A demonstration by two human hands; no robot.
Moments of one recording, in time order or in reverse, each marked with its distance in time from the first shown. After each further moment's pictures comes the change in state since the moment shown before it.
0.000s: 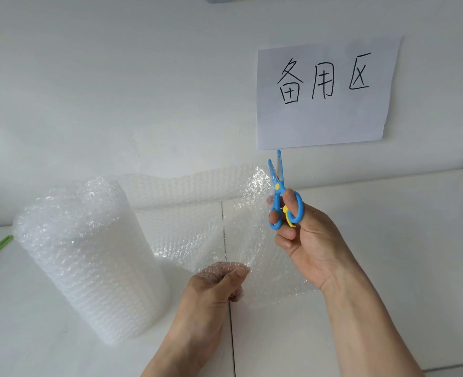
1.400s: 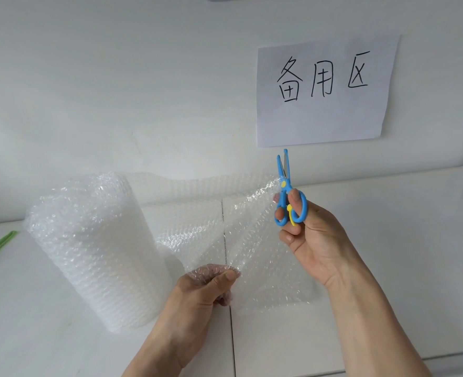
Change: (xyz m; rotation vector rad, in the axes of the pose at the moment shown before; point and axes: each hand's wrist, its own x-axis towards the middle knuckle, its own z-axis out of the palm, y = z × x) left_hand -0.009 0.003 -0.023 0.036 -0.092 -0.036; right_hand -0.007 -0.004 -0.004 0.041 0.053 -0.019
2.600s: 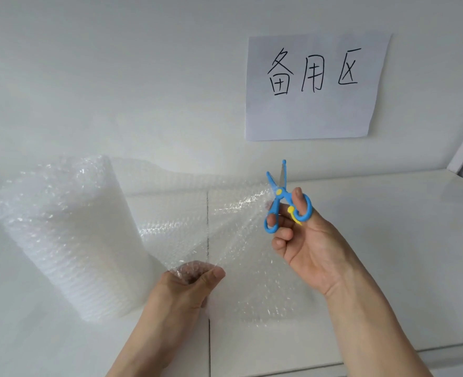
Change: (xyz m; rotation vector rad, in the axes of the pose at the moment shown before) left_hand -0.020 0.014 0.014 0.418 0.105 0.021; right_hand -0.011 -0.002 -0.023 0.053 -0.091 0.132
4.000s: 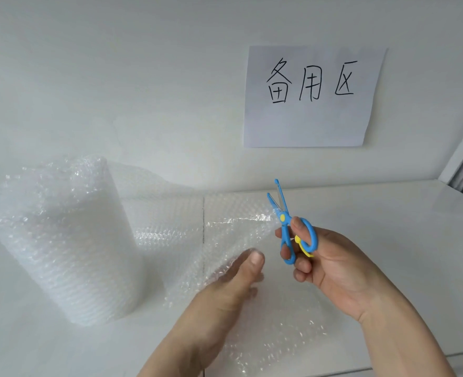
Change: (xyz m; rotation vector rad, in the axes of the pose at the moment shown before) left_hand 0.007 0.013 0.049 -0.330 -0.306 -0.128; right_hand -0.031 -0.014 -0.009 -0.424 0.111 0.019
